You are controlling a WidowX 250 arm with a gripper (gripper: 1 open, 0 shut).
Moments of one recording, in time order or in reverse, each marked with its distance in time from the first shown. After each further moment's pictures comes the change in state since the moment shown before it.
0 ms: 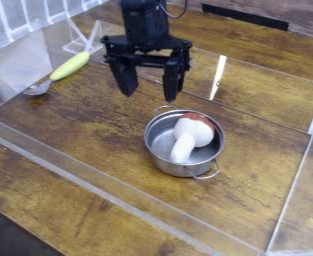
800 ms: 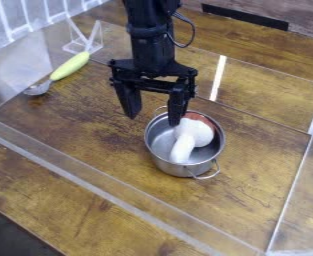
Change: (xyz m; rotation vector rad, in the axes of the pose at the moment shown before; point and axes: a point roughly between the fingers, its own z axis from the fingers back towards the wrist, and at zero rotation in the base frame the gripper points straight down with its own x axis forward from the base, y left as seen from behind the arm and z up) arm -0.009 -0.008 -0.019 0.018 0.038 -0.004
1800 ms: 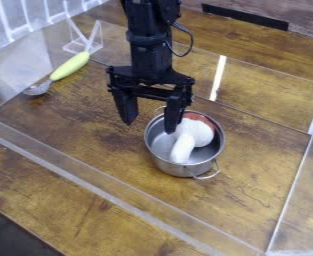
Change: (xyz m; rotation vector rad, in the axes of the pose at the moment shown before) arm -0.003 0.004 -0.010 0.025 0.042 0.006
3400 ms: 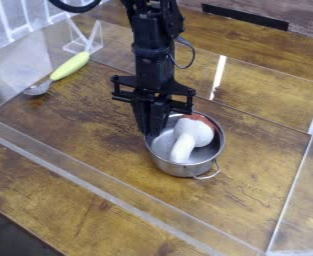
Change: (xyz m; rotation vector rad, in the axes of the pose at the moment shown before) arm 0.009 0.002 -0.015 0.017 0.019 -0.012
